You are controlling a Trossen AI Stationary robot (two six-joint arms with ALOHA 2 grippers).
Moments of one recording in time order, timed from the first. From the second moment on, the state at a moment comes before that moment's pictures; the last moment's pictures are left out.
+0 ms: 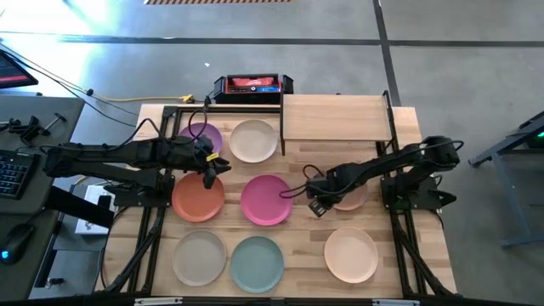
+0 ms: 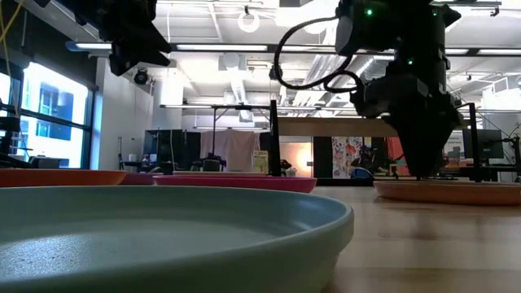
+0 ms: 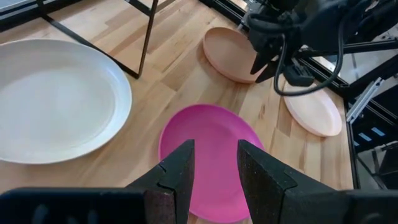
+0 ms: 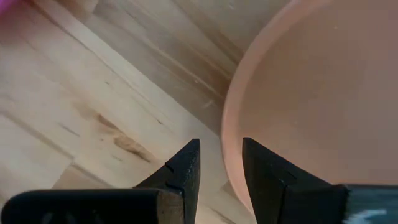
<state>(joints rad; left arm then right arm) 0.06 0.82 0.68 -0.41 -0.08 -0.52 0.14 1.62 0.96 -0.82 -0.02 0.99</state>
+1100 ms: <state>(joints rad) 0.06 0.82 0.68 -0.42 -0.08 -0.49 0.16 1.72 0.96 -0.79 0.00 1.08</state>
